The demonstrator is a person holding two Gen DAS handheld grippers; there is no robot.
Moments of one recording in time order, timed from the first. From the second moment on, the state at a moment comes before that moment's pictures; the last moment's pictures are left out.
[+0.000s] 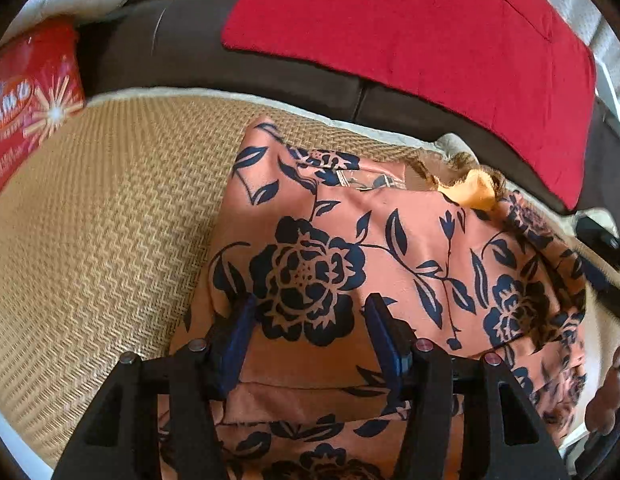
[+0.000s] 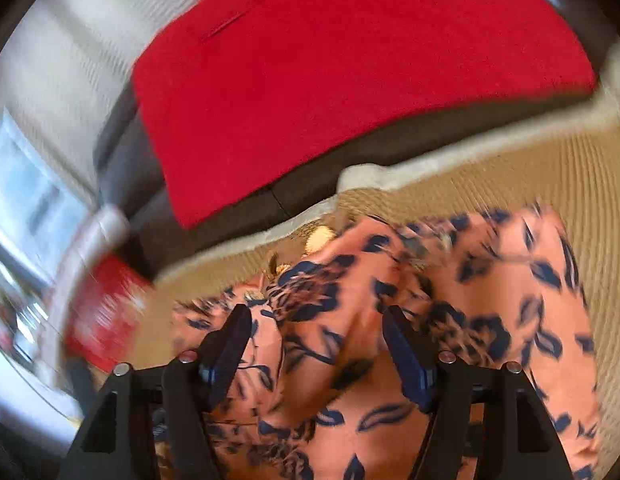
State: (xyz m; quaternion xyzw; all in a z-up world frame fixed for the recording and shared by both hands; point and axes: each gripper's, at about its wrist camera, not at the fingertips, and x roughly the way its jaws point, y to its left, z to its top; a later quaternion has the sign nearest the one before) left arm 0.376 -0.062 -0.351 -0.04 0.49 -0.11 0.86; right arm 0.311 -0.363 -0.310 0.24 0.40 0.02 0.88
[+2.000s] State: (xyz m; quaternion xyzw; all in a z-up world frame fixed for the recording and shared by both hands) left arm 0.367 -0.021 -0.345 -0.03 0.47 -0.07 0.88; right arm 0.221 -0.546 -0.315 0.44 0.33 -0.17 0.82
